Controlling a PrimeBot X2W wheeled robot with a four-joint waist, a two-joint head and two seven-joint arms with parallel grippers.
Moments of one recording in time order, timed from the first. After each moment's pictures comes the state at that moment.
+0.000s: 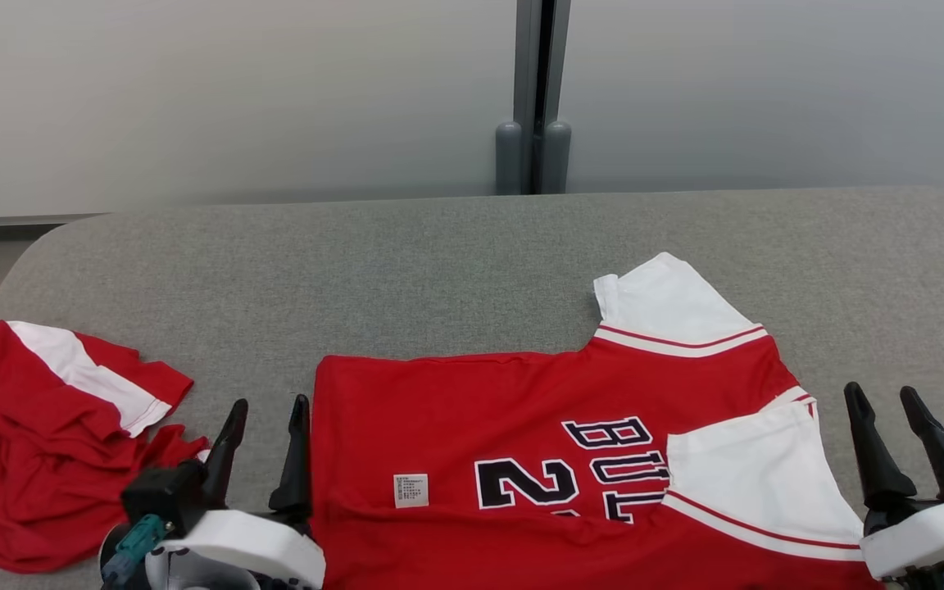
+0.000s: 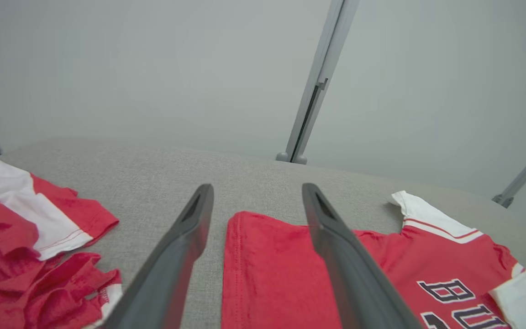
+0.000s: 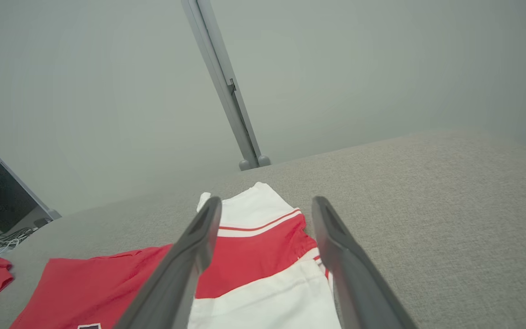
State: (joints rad) left arm -0.07 0.24 -0.37 0.18 -0.61 0.18 -0.26; right arm 0.03 -0.29 0.04 0.10 0.59 0.13 -0.01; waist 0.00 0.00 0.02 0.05
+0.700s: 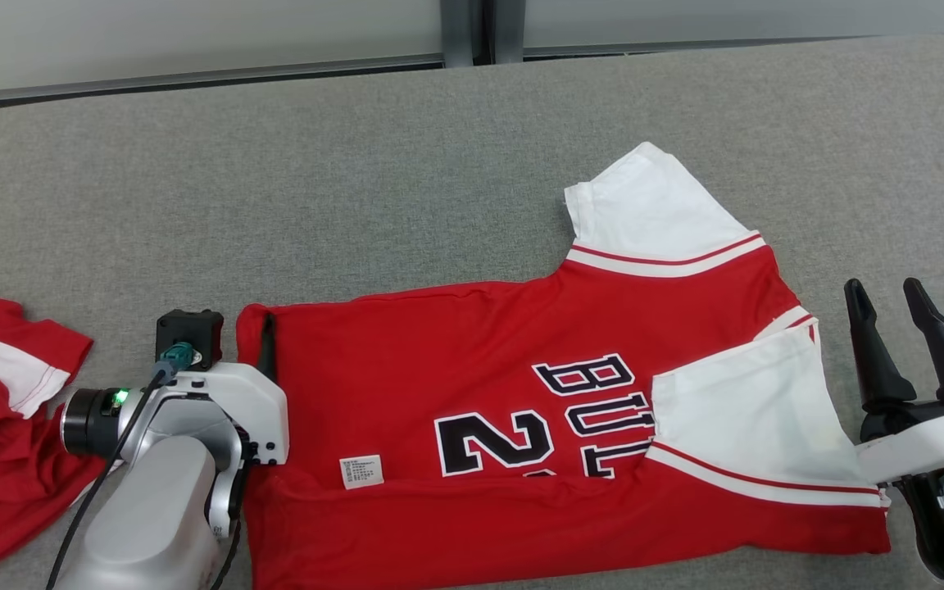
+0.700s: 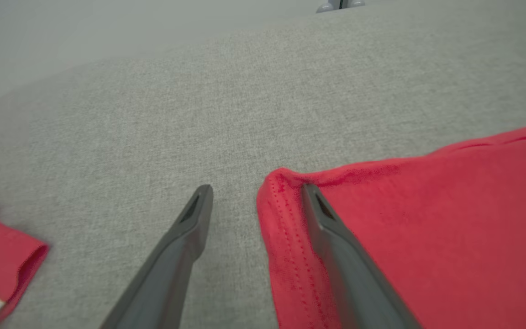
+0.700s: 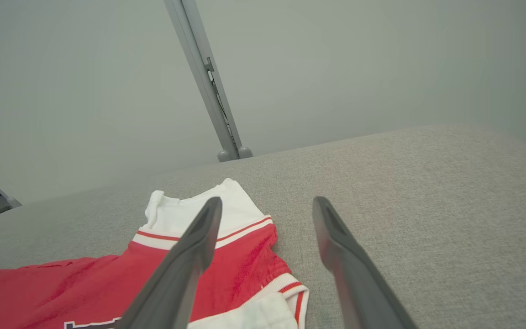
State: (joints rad) left arm -0.53 0.22 -0.49 0.75 -0.46 0.18 -0.09; right arm -0.20 -0.36 0.16 0.19 0.61 0.13 -0.13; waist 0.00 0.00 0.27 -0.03
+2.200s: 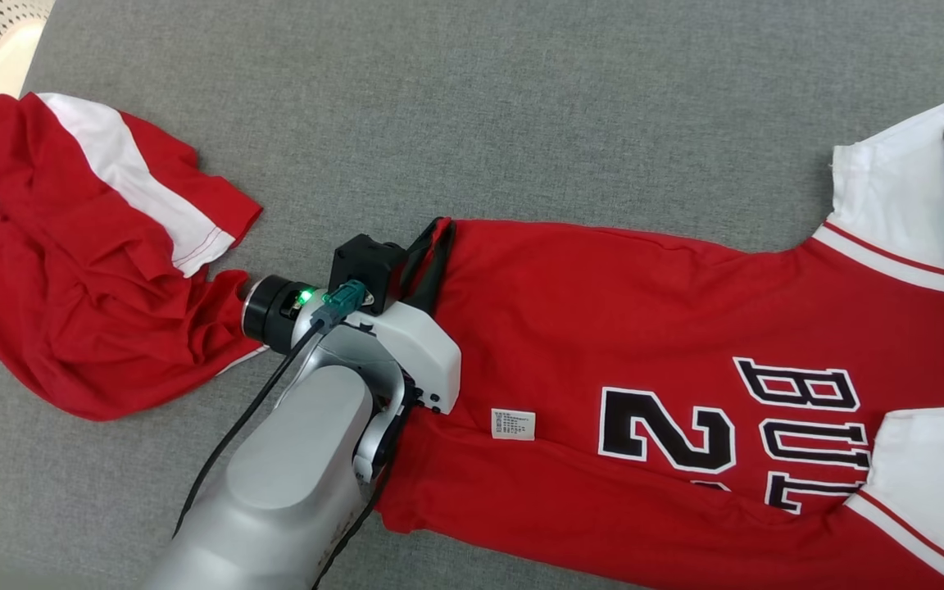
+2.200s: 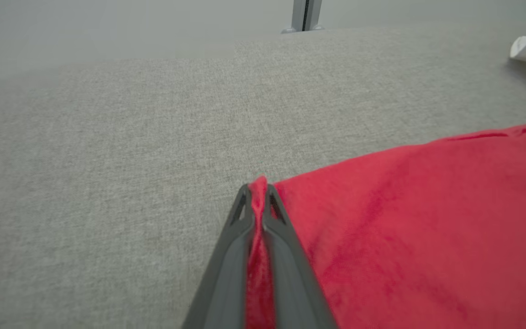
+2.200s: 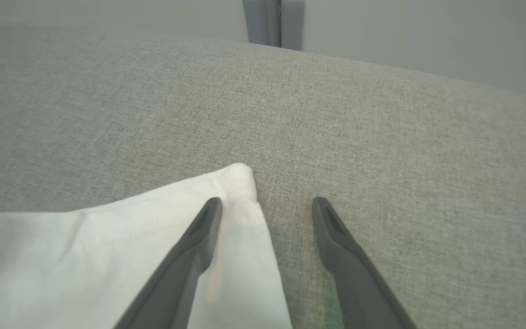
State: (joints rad) left arm -0.68 0.05 -0.68 0.64 -0.48 0.09 -0.16; right arm -0.84 -0.67 0.48 0.64 0.74 0.13 0.36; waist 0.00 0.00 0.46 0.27
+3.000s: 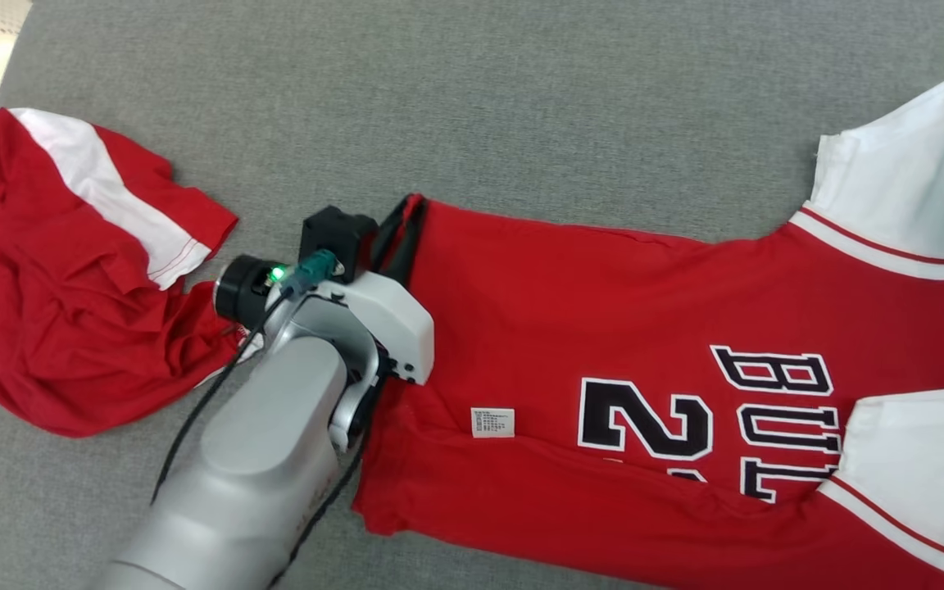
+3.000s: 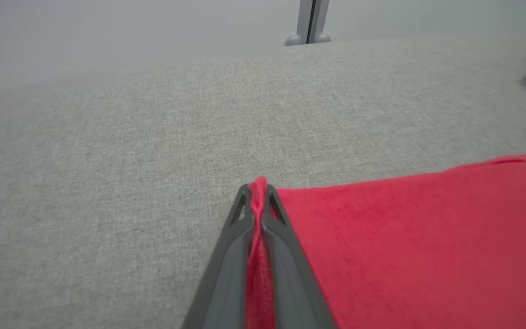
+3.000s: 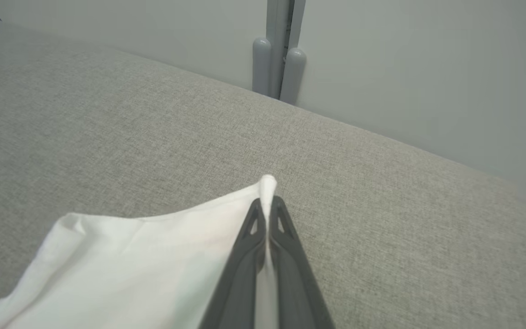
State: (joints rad) left arm -0.74 0.07 -0.69 0.70 -0.55 0.09 -0.17; right arm -0.96 -0.71 0.73 0.70 0.75 0.13 0.18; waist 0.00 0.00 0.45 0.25
